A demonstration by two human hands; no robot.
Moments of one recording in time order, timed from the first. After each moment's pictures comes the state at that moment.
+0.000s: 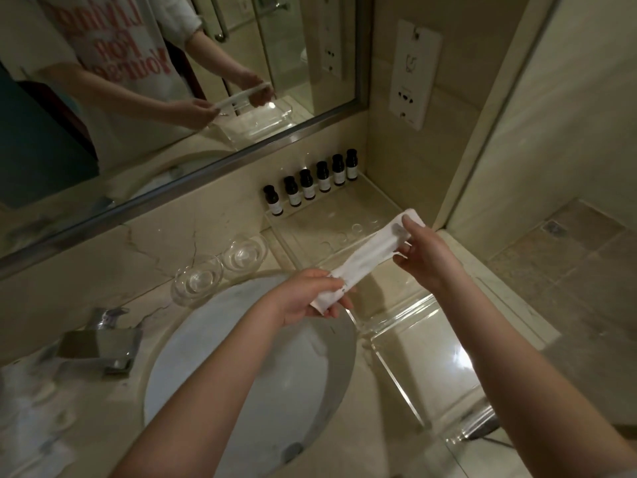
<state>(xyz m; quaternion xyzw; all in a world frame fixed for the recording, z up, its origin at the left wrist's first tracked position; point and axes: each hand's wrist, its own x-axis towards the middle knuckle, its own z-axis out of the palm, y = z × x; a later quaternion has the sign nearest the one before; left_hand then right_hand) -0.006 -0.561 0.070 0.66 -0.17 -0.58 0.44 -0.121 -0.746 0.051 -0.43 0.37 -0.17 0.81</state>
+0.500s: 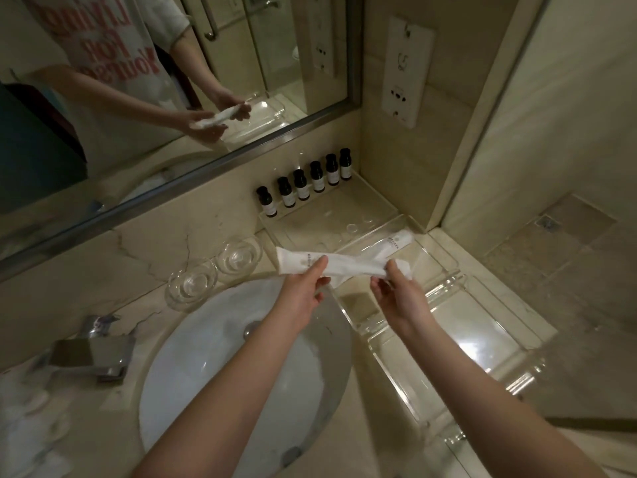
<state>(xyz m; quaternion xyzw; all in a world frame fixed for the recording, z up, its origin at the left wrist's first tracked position) -0.012 -0.580 0.034 0.64 0.04 -0.44 0.64 -0.129 -0.685 0.009 -0.19 0.40 -0.28 0.85</state>
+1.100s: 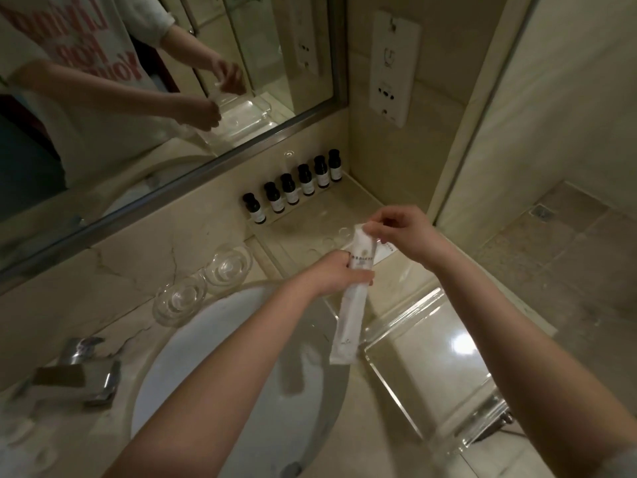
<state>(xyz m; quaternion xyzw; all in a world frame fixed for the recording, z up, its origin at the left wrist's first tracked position) -0.005 -0.641 0.066 0.76 -0.35 -0.48 0.27 -0.103 -0.771 0.074 -0.77 0.25 -0.13 0.56</state>
